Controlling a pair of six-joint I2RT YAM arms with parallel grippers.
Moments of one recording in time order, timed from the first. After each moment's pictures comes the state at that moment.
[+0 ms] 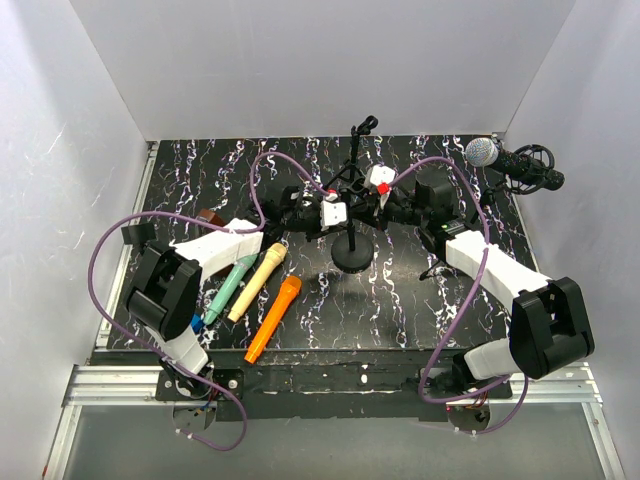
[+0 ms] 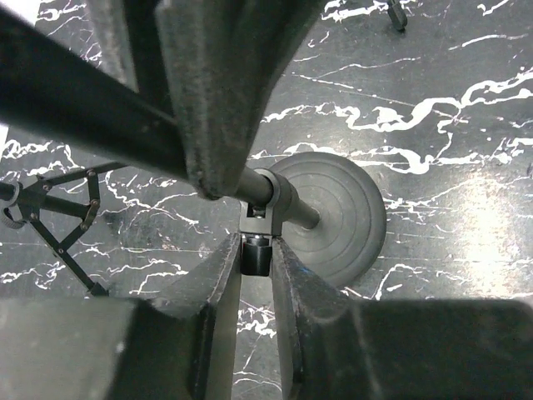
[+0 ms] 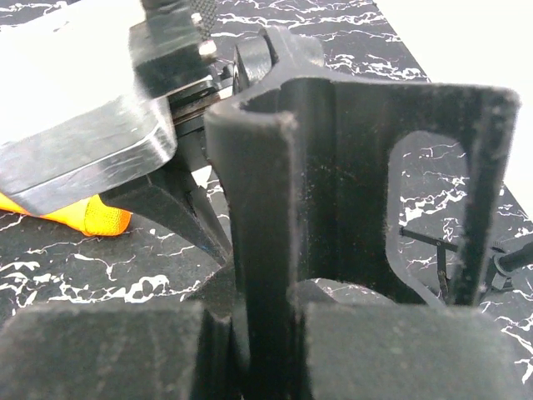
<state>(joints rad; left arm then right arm) -0.58 1.69 1.11 0.07 0.70 0.75 0.43 1.39 0.92 0.23 -0.83 -0.37</state>
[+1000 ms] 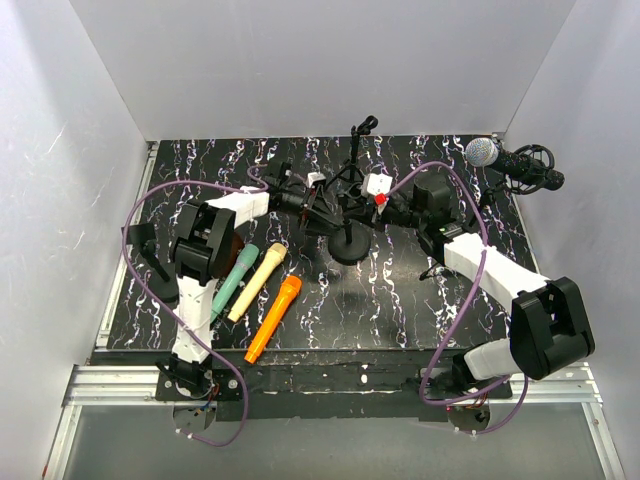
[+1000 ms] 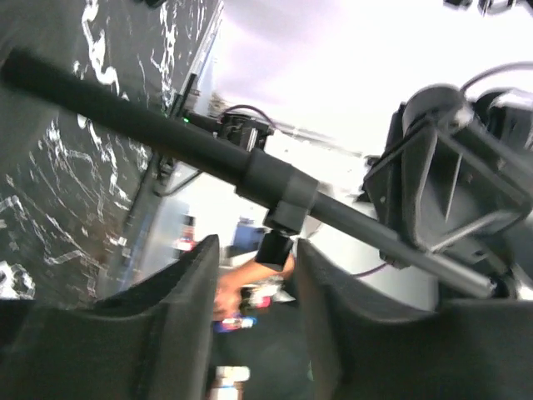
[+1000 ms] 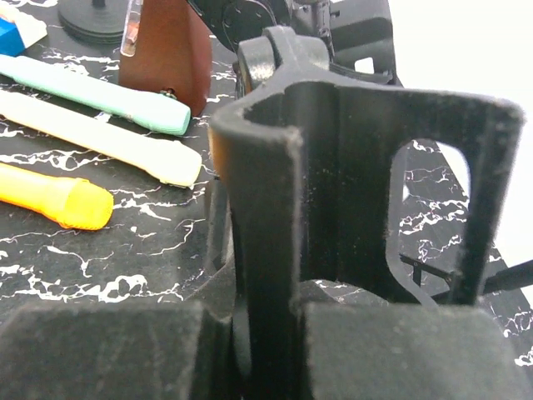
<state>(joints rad) -0.38 2.21 1.56 -0.22 1.41 -0.83 0.45 1.39 0.90 0.28 -0.82 -0.46</state>
